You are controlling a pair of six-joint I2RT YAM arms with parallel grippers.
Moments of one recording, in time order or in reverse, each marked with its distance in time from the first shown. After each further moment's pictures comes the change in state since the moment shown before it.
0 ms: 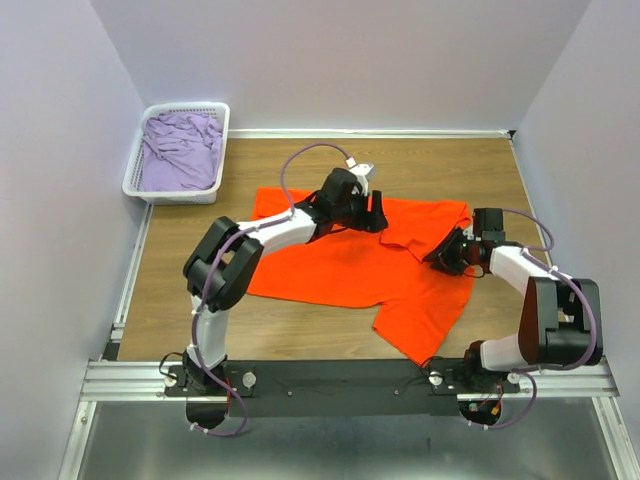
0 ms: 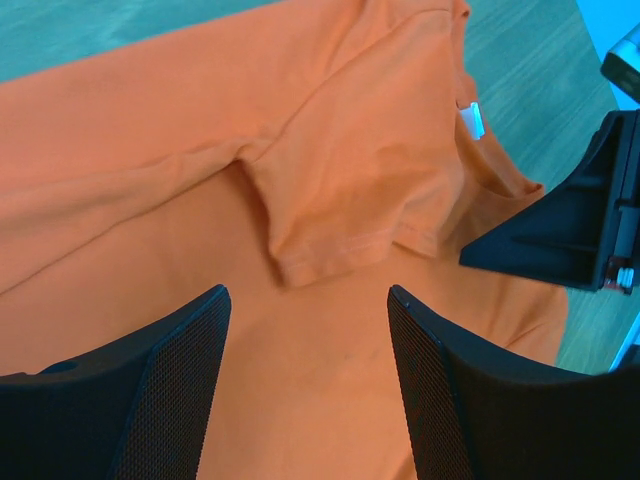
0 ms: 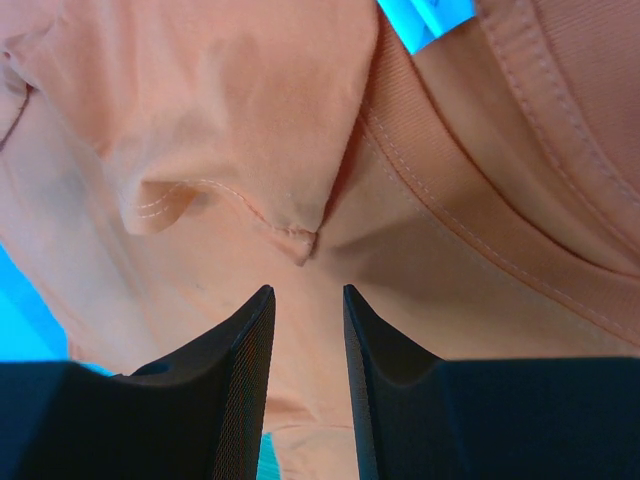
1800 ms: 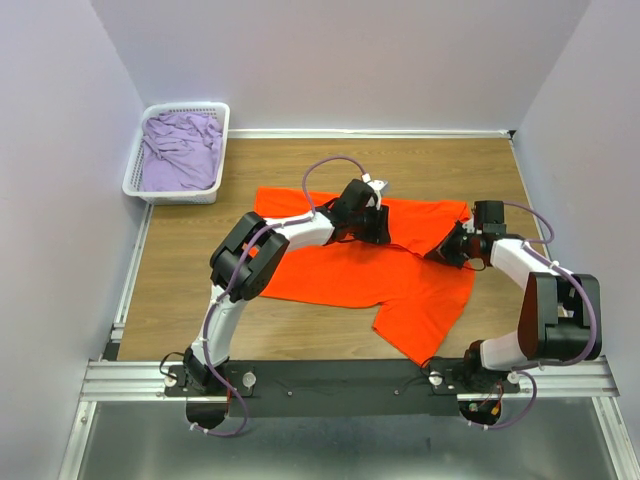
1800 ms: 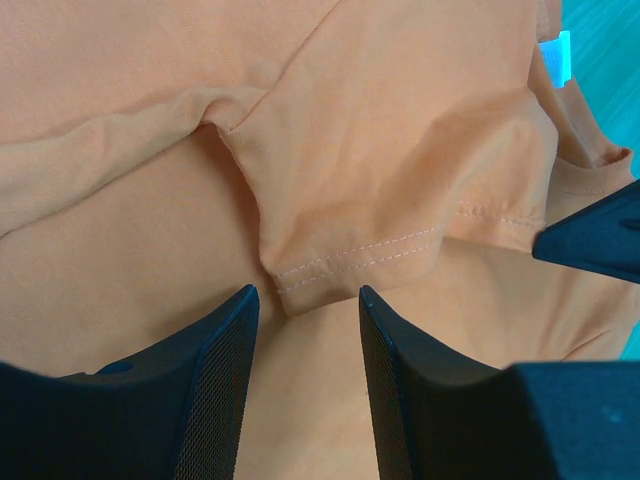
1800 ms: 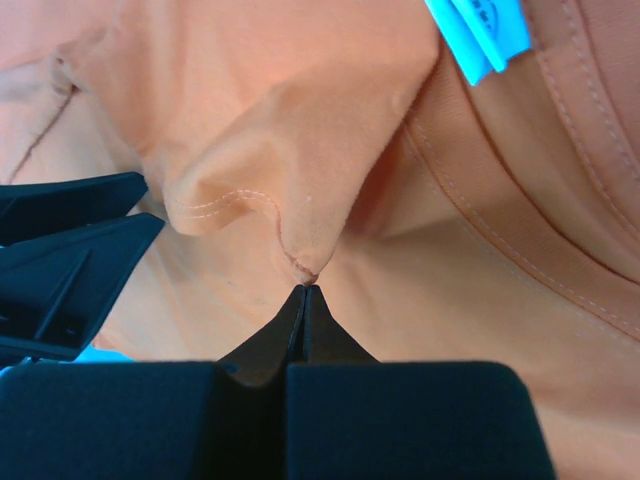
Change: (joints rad) left arm -0.055 0.210 0.142 -0.079 0.003 0.006; right arm 0.000 0.033 0.060 -0.014 -0.048 0.009
